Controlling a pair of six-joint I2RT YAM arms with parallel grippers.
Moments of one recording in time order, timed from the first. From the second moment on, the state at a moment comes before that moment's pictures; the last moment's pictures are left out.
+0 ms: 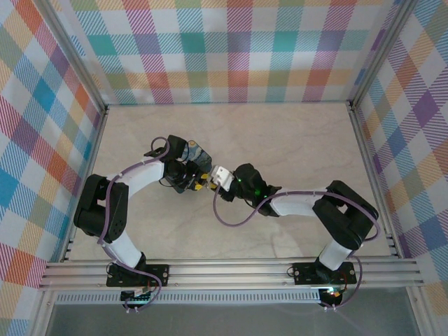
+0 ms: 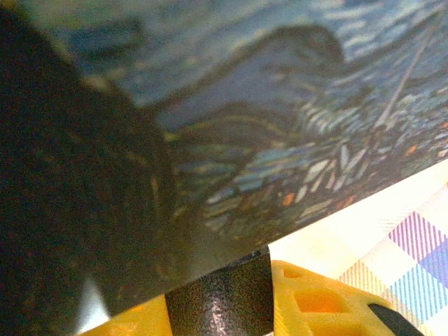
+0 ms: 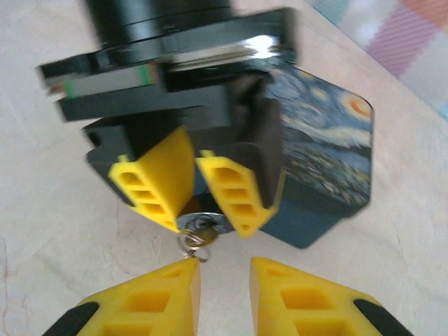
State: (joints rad) left arm -0.34 1.68 1.05 -0.51 0.50 -1.26; right arm 0.86 1.67 0.77 0.47 -0.14 -0.41
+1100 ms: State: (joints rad) left arm -0.32 1.69 1.08 -0.56 0.50 -1.23; right arm 0.88 1.90 0.86 0.67 -0.16 -0.98
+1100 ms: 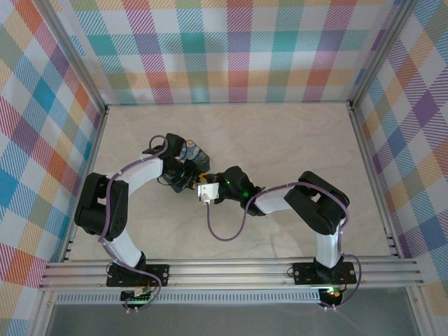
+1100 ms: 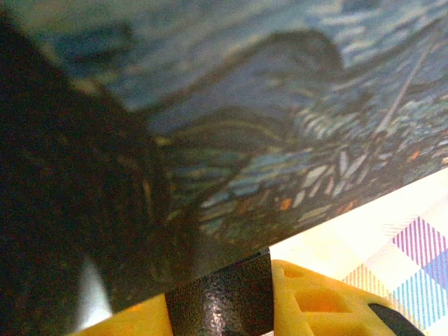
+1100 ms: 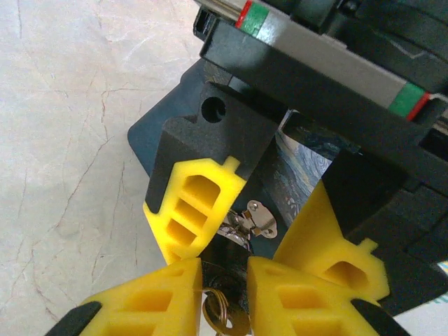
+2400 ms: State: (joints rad) left arm -0.31 1.69 1.08 -0.56 0.50 -1.23; right arm 0.84 1.92 0.89 0.60 -0.20 -1.02
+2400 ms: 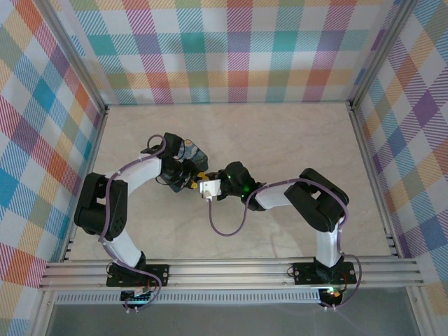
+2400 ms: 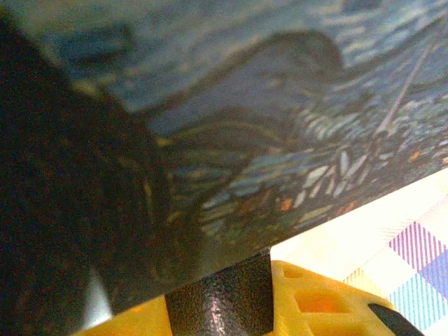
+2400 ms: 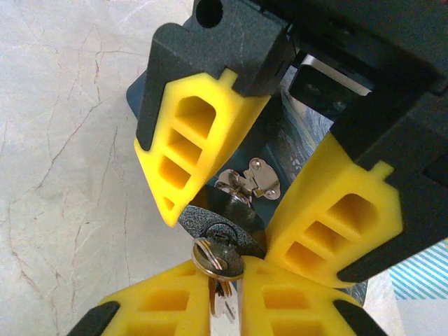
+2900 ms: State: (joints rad) left arm -0.30 1.69 1.08 -0.56 0.50 -1.23; right arm 0.86 1.93 0.89 0.63 -0.17 -1.03
